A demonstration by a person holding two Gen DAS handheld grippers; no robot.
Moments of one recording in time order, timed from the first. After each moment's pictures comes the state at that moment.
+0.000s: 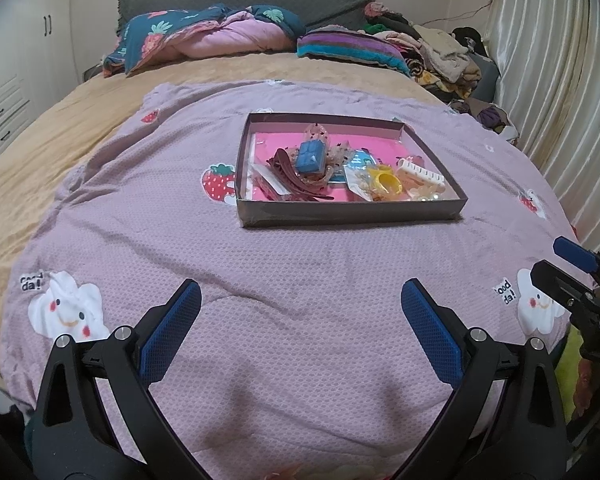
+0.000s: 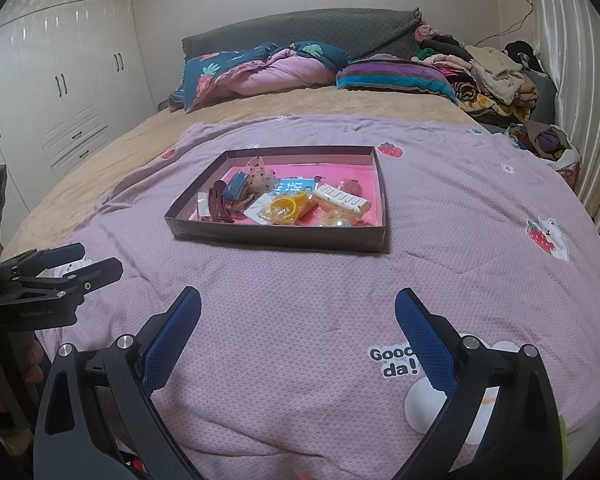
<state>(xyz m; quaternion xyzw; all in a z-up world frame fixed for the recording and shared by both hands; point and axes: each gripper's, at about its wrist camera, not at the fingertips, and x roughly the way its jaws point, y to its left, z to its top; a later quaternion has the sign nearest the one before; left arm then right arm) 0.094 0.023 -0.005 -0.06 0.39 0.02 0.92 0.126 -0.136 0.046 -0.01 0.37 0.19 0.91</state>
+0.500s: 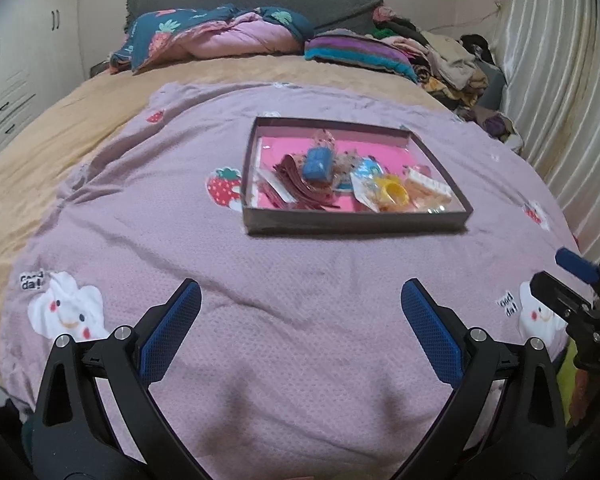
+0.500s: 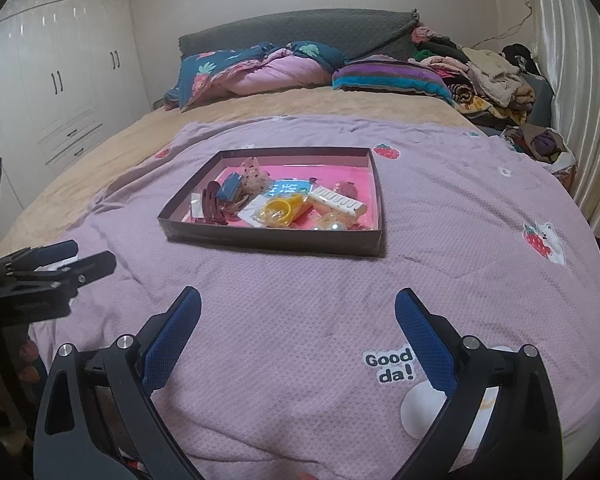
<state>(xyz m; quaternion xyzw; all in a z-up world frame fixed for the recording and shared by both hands) 0.101 0.030 -0.001 -0.07 0.39 0.04 0.92 0.133 -0.132 0.047 -0.02 0.37 0.18 0.91</state>
